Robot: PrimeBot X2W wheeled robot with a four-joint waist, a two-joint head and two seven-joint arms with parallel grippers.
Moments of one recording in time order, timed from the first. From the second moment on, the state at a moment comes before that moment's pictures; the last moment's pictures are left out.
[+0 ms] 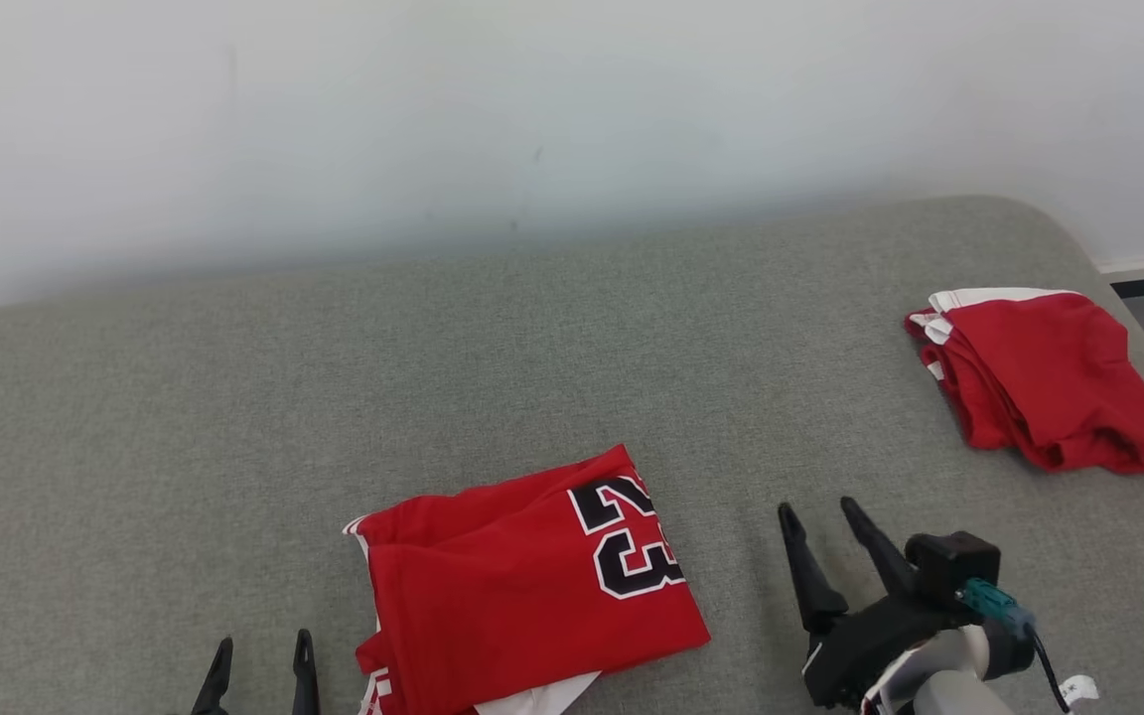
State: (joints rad) left arm -0.01 0.05 0.01 0.37 -0.13 -0.04 -0.26; right arm -0.33 -0.15 0.24 0.72 0.39 0.13 -0.26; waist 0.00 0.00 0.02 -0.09
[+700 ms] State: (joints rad) left arm 0.04 0.05 0.02 0.32 -0.12 -0.02 -0.26; right arm -0.16 -0.06 0.07 0.47 0.16 0.13 -0.26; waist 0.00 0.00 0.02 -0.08
